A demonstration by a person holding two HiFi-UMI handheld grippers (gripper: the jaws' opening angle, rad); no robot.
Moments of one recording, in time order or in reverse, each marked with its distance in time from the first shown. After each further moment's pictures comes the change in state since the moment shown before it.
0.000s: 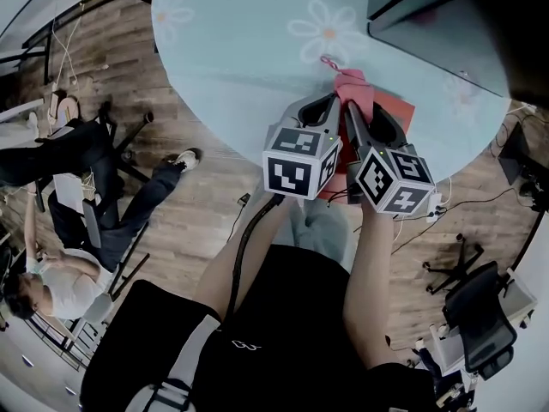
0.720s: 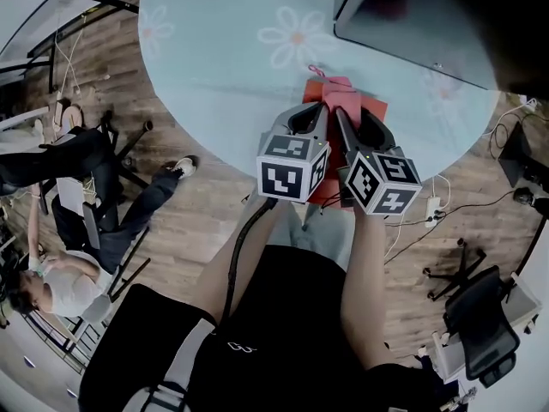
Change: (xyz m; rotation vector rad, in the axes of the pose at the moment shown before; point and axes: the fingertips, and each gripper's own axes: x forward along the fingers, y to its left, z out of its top) left arm 0.021 -0.033 -0.015 0.036 0.047 0.056; right arm -0.020 -0.036 0.001 0.004 -0.006 0.044
